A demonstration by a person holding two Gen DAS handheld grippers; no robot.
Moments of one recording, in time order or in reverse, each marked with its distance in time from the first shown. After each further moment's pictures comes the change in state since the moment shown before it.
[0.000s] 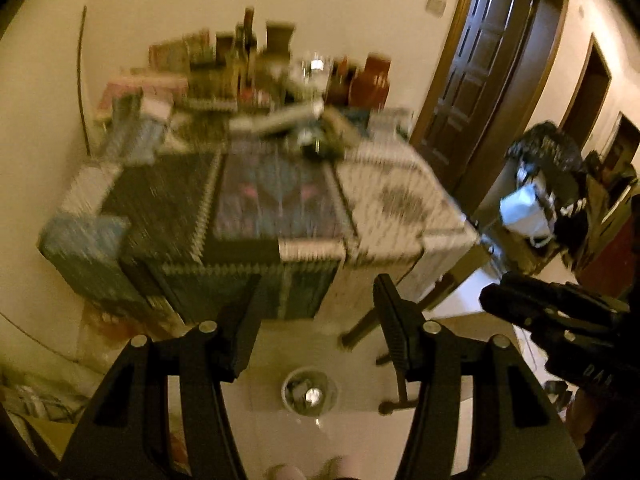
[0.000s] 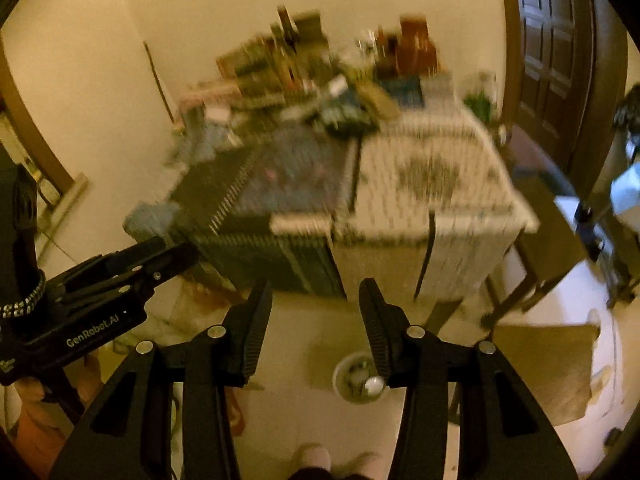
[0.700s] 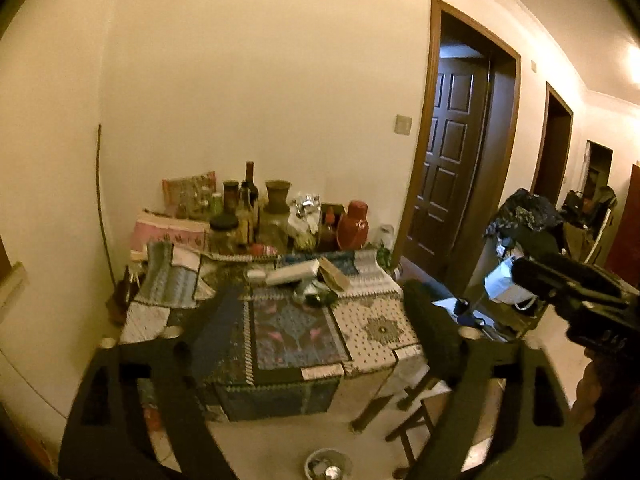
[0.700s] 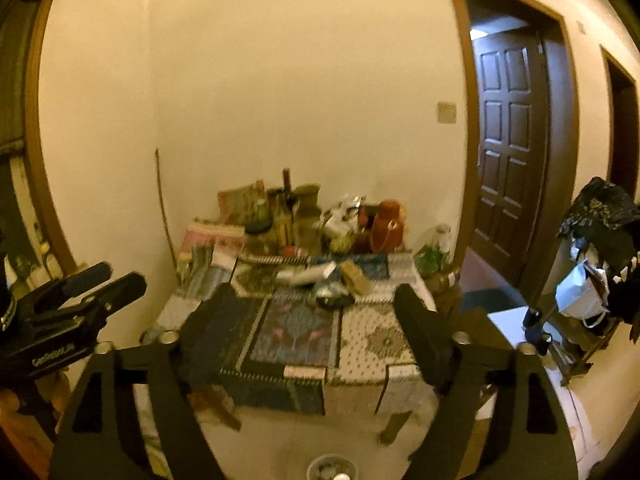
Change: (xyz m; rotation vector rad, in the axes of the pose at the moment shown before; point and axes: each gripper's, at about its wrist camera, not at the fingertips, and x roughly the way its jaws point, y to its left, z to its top) left arm -0.184 0.007 0.088 0.092 -0.372 -0.011; right arm -0.166 0.077 0.072 -0.068 -0.449 -0.176
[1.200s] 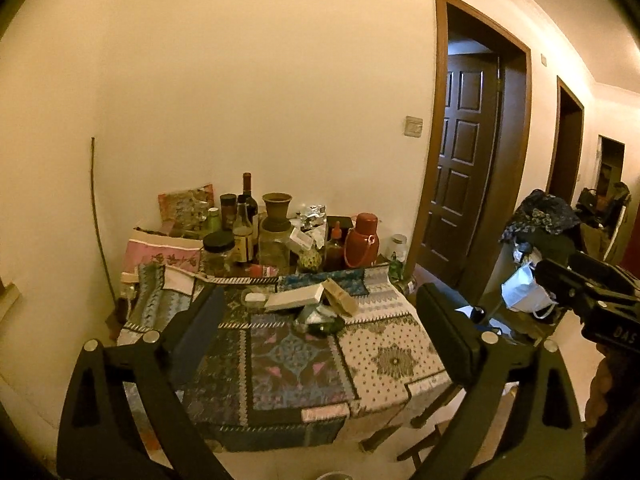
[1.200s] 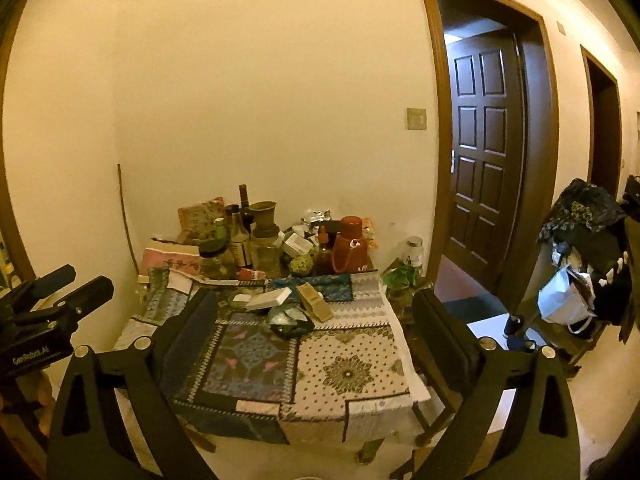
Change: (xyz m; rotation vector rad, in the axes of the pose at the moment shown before) left arm 0.089 -0.023 0.031 0.023 -0.012 0.037; right arm 0.058 -0.056 0.026 0.015 -0.019 -0.082
